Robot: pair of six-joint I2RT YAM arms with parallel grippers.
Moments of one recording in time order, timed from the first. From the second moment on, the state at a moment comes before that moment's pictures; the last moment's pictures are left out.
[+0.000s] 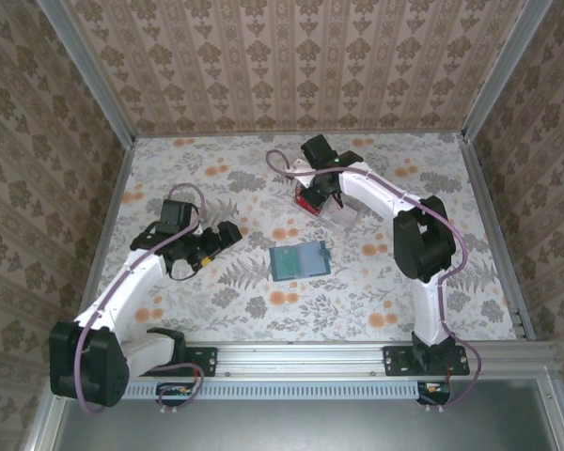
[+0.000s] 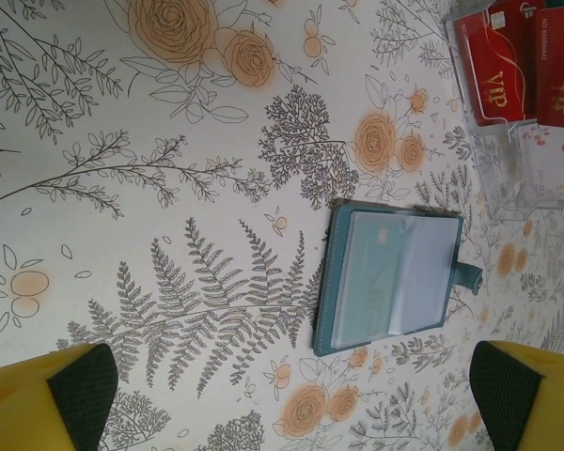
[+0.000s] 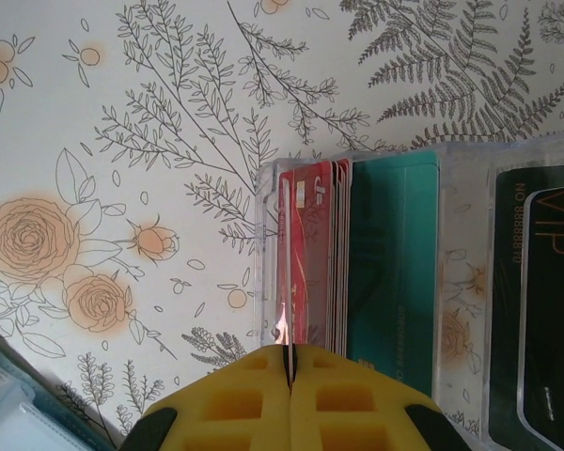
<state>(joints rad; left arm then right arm) -0.26 1.12 0.75 -0.62 0.42 -0.70 0.49 2.07 1.75 -0.78 -0.02 -0.41</state>
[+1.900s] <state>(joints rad) -0.33 1.18 0.75 -0.57 0.34 -0.75 0.70 1.68 1.24 -0.71 -0.14 0.32</state>
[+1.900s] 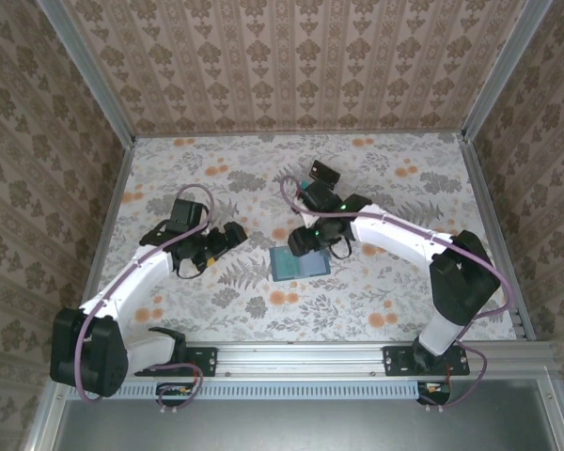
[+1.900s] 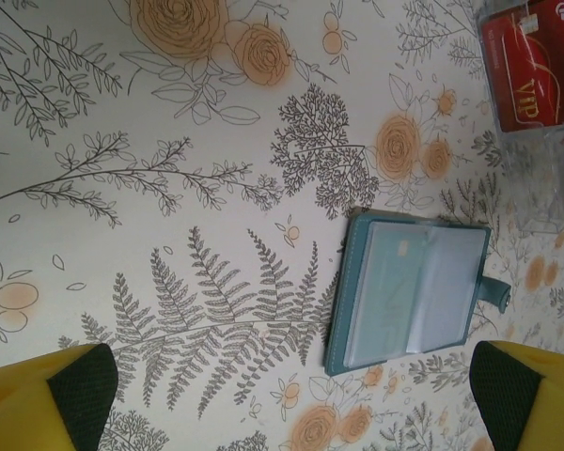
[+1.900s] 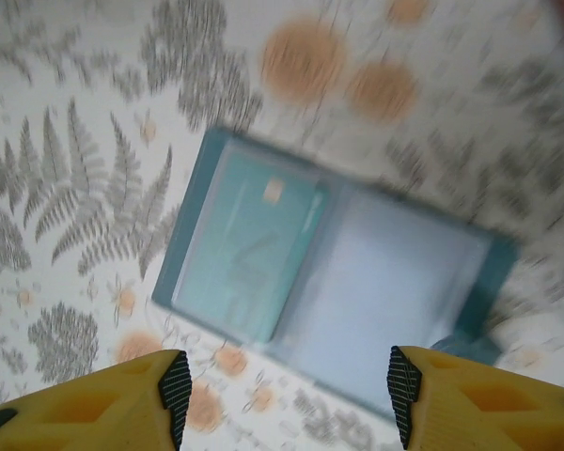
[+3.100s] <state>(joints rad) -0.54 1.41 0.75 -0.34 0.41 -0.88 0.76 1.93 1.27 -0.73 0.05 0.61</state>
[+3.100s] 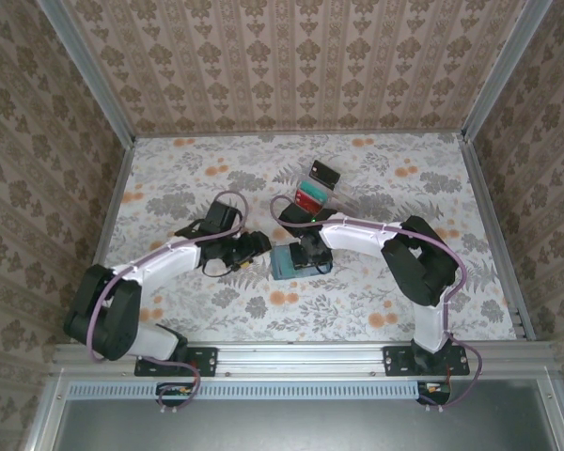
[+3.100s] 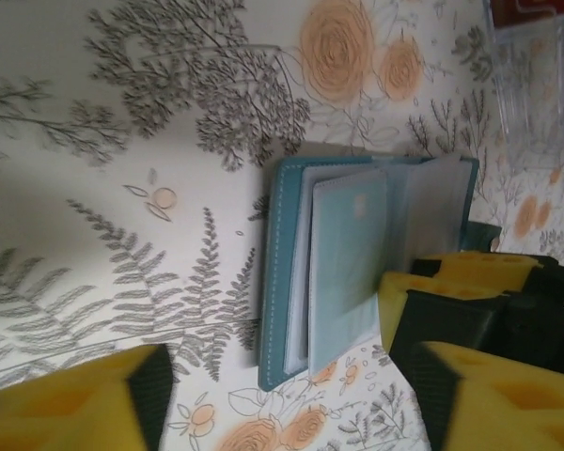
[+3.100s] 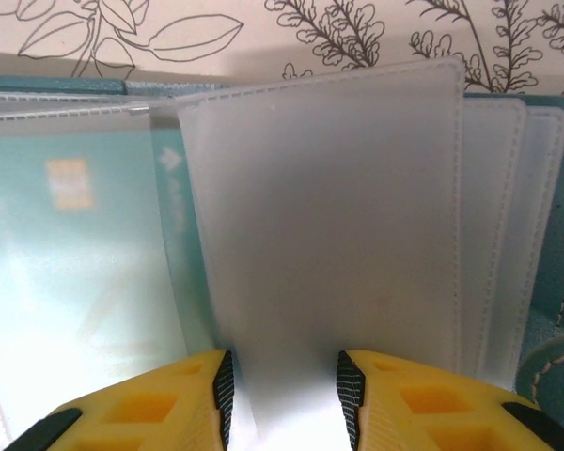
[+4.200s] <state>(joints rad) -0.61 1.66 0.81 -0.18 0.49 -0.94 0.76 1.93 1.27 -0.72 0.04 0.61</state>
